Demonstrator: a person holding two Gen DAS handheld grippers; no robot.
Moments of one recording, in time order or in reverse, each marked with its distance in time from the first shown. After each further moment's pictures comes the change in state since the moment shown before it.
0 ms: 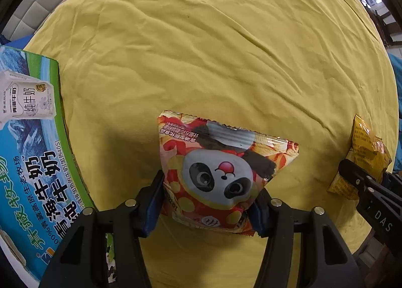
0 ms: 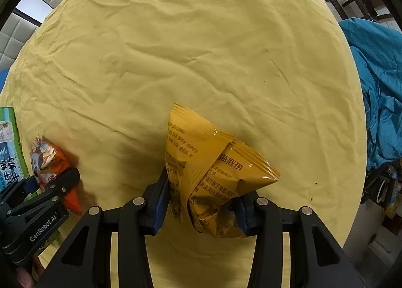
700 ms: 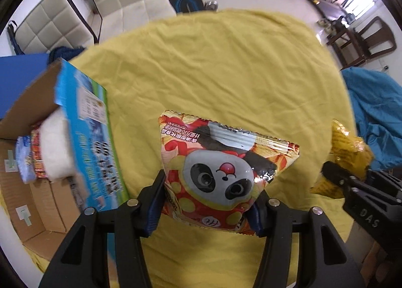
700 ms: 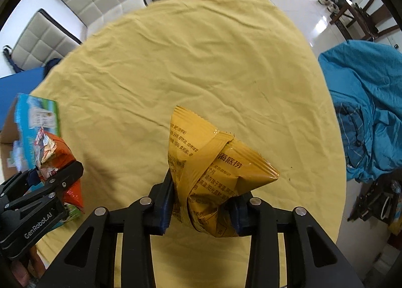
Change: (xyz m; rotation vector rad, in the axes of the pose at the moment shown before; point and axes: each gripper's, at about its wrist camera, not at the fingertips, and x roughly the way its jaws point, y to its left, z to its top) left arm -0.130 0.014 -0.049 0.019 -0.226 -0.063; right arm -0.097 -0.003 -0.041 -0.061 -0.160 0.080
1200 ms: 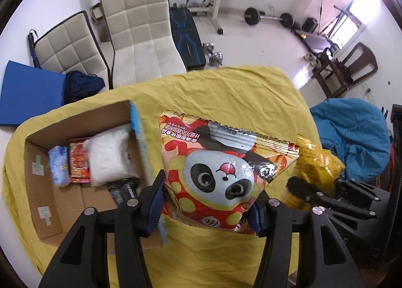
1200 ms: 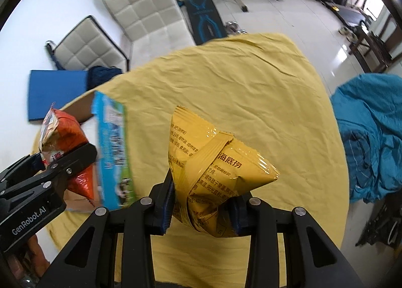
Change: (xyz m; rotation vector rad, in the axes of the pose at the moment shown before) left arm -0.121 0.051 -0.029 -0.026 -0.213 -0.059; right arm -0.110 0.075 -0.038 -0.105 -0.149 0.123
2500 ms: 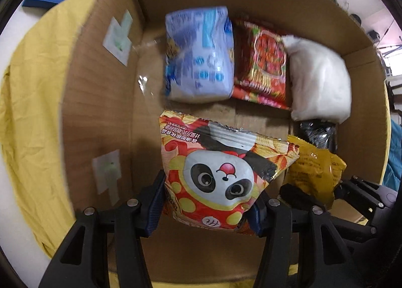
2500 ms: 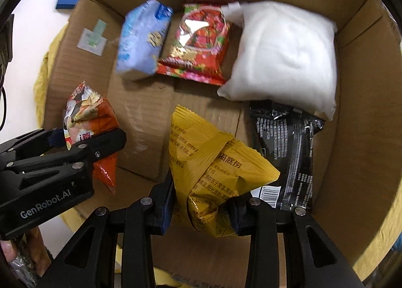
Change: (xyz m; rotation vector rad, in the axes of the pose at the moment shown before) left arm 0.112 0.310 -0.110 -0.300 0.333 0.078; right arm 0.226 0.323 -0.070 -0.371 0.351 0.097
